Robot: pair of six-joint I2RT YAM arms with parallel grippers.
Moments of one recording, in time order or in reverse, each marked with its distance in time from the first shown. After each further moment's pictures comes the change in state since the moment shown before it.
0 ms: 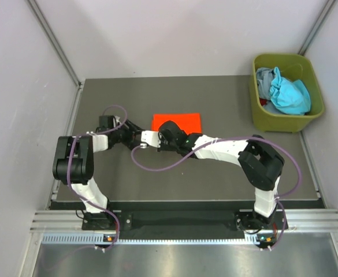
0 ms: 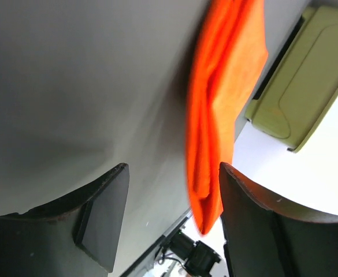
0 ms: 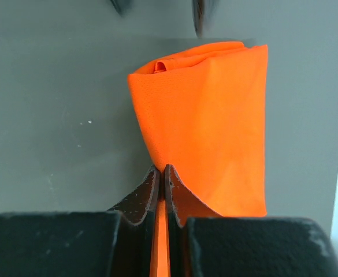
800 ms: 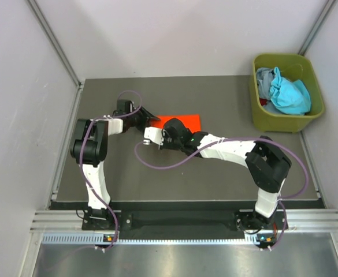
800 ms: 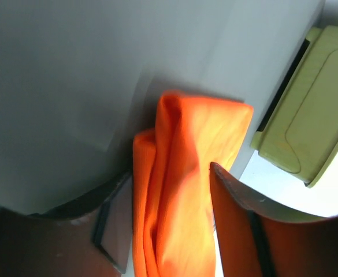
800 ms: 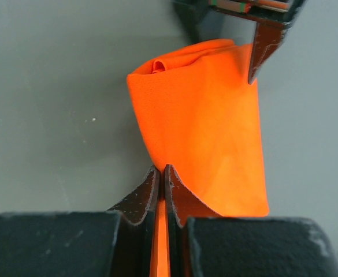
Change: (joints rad) left arm -0.156 0.303 0.379 -0.004 -0.144 -0.022; right arm -0.027 -0.062 -0.031 0.007 -0.069 0.053
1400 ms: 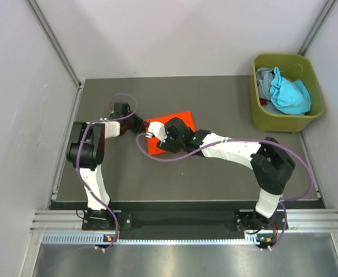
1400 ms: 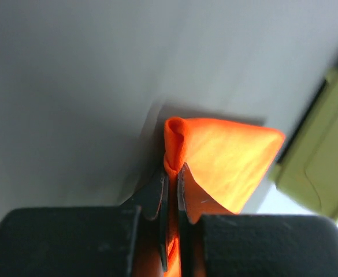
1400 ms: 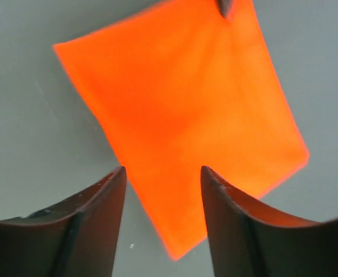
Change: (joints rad) left arm 0.008 -0.004 -0.012 -0.004 -0.134 0.023; right arm -0.001 -0.030 -0.003 -0.074 0.041 0.173
